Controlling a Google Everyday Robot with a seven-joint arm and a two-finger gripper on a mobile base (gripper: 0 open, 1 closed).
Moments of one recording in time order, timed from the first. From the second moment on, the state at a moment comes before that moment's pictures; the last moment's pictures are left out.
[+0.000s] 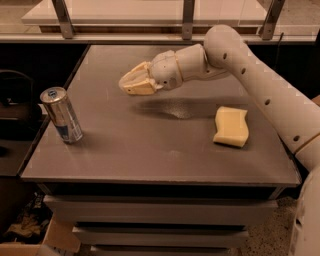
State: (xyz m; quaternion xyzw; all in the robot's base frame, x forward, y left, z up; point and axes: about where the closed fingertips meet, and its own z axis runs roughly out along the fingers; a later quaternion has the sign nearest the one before) arm 0.620 0.084 0.892 -0.65 0.49 0.37 0.46
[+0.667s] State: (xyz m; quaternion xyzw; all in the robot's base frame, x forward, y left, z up) arm 0.618 0.090 0.891 -0.65 0.48 0.37 0.45
